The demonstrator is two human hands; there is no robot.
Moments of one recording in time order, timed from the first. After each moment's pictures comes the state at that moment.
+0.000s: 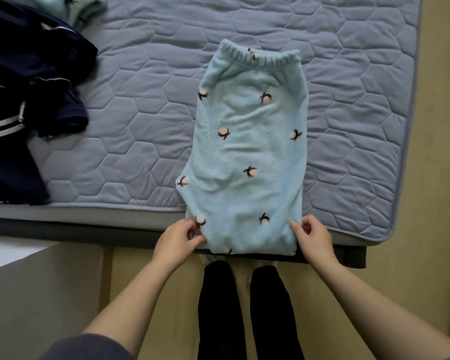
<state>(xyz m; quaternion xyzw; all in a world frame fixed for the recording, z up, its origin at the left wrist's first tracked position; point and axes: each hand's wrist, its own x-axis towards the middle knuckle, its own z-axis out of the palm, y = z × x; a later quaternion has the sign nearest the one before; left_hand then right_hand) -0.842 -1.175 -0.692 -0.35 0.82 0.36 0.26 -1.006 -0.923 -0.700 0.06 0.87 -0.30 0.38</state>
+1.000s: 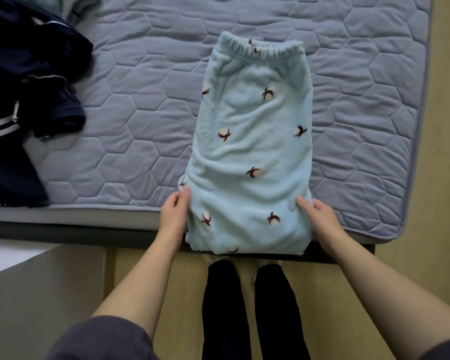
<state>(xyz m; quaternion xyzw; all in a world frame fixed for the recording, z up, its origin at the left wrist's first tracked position) -0.884 -1.196 -0.707 -0.63 0.50 0.60 0.05 -1.041 -0.944 -0.712 0.19 0.75 -0.44 0.46</state>
